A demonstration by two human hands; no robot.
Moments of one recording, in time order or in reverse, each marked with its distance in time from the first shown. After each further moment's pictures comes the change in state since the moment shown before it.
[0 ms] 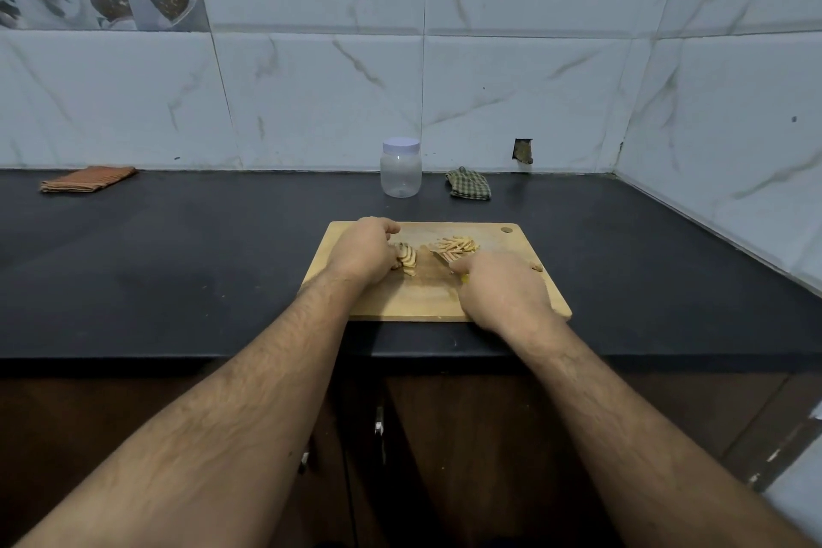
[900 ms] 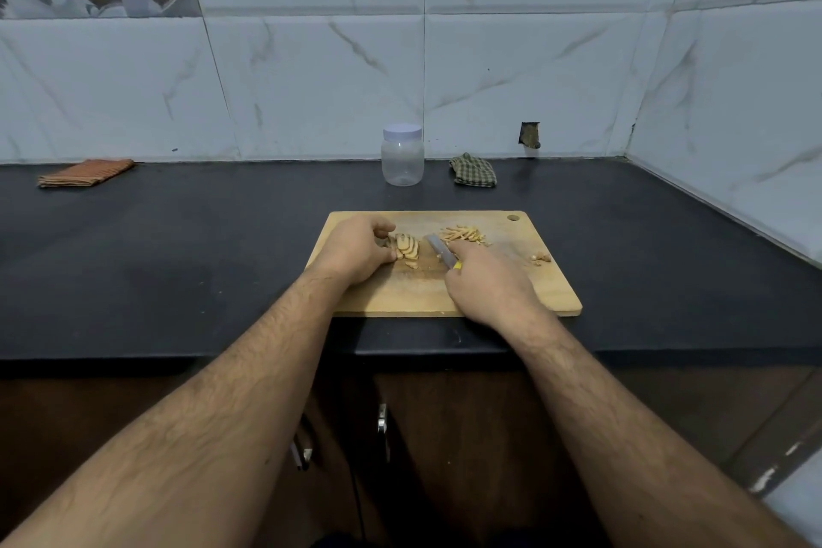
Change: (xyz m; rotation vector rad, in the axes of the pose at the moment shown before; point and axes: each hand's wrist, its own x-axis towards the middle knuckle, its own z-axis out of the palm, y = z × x) left_hand 0.004 -0.018 -0.001 -0.030 -0.049 0.026; right_hand 0.021 -0.004 0.025 0.202 -0.029 0.014
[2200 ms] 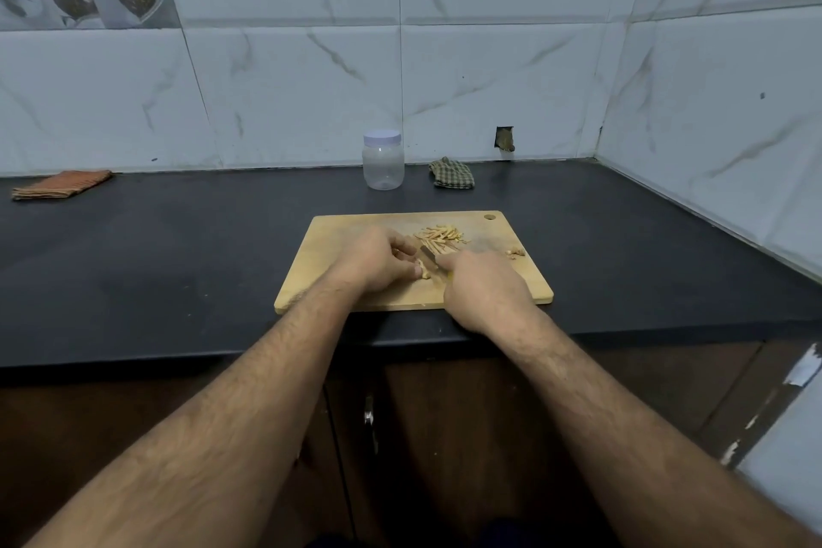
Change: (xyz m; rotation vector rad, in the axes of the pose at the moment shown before) left_hand -0.025 0.036 0.017 -0.081 -0.170 0.049; right_hand -0.036 0.002 -0.019 -0.160 0.000 -0.036
